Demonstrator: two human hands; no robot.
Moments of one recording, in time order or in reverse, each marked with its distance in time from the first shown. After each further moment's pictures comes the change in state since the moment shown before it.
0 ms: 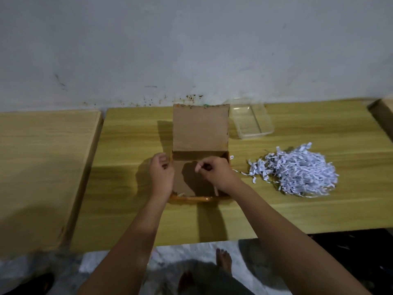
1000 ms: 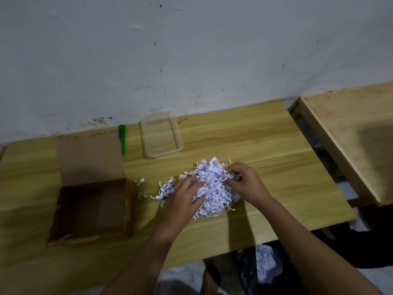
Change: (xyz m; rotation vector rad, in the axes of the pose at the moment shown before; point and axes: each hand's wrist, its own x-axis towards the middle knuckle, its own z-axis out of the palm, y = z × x) left_hand -0.127 0.057 0.242 0.305 -0.502 0.778; right_hand -0.069 0.218 -0.241 -0.032 0.302 -0.016
